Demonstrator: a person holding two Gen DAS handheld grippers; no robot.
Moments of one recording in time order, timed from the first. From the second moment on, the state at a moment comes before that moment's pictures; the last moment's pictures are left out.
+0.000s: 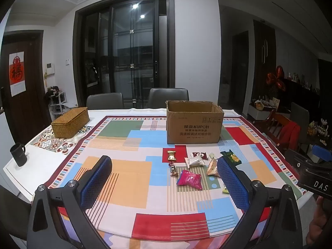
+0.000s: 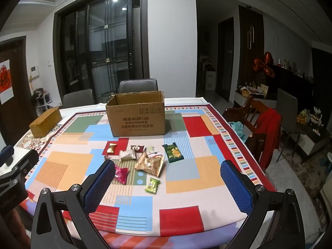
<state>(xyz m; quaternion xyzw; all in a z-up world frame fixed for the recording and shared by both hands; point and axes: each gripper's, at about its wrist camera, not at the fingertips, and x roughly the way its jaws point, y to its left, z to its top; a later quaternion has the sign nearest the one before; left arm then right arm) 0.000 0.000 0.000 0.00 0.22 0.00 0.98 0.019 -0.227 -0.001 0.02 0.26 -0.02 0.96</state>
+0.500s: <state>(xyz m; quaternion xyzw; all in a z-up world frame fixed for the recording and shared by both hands) 0.000 0.000 0.000 0.00 0.21 0.00 0.98 0.019 -0.228 -0.002 0.02 0.26 -0.02 0.96</state>
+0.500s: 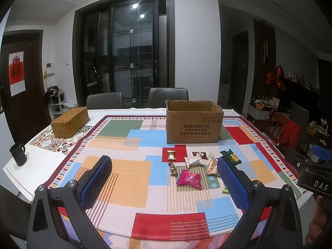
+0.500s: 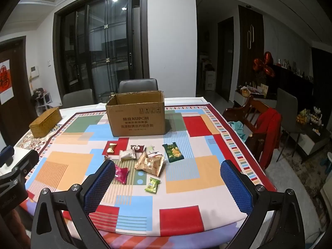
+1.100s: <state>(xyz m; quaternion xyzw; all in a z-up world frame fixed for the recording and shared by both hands) 0.000 0.000 0.000 0.00 0.21 0.00 0.98 0.018 -0.227 0.002 0.02 0.26 -0.03 0.97</state>
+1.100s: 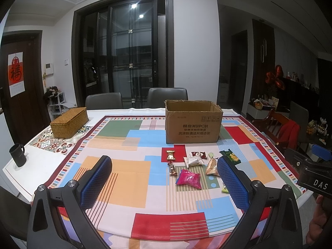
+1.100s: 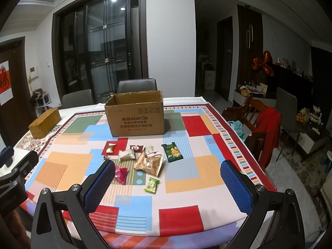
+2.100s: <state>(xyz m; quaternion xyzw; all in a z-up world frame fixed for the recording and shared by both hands) 0.019 -0.005 -0.010 0.01 0.23 0.00 0.97 0.028 -0.232 -0.002 0.01 0.28 -0.02 0.96</state>
